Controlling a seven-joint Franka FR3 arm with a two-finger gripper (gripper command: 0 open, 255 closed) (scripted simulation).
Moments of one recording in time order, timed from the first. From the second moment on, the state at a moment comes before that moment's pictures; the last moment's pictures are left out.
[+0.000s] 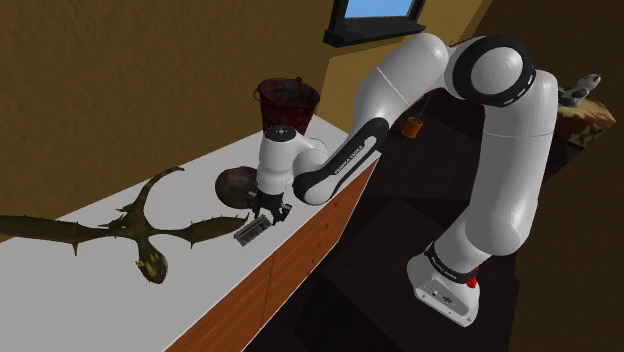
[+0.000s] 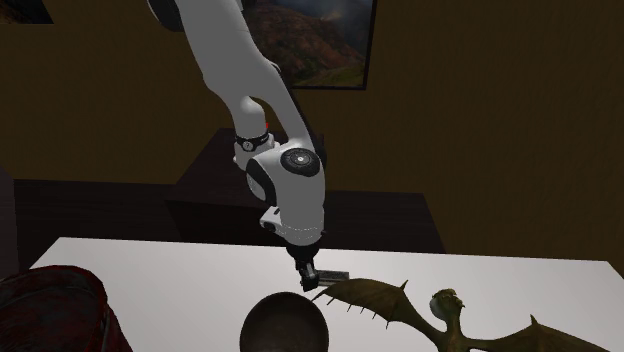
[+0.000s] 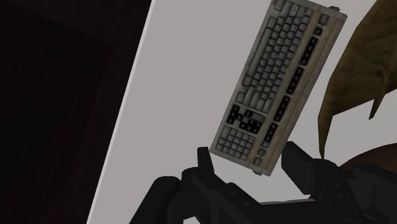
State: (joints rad) arm -0.05 0.49 0.51 -2.21 -0.52 2.63 1.98
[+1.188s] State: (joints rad) arm -0.16 0.30 0.66 -2.23 -0.32 2.48 1.84
